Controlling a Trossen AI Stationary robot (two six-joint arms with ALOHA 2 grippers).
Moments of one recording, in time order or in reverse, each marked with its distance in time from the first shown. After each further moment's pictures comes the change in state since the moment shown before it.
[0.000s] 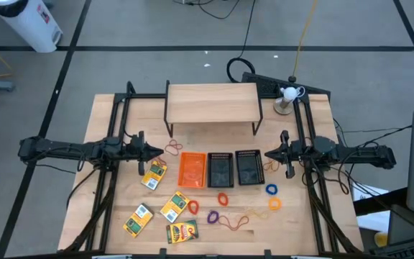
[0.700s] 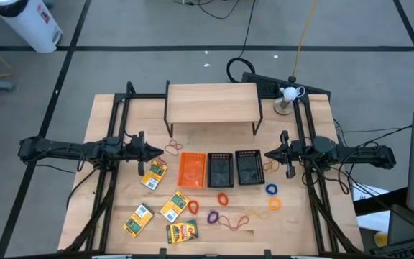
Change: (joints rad) left arm 0.000 0.000 0.001 0.000 0.003 -0.003; right arm 0.000 0.000 0.000 0.008 -0.008 0.029
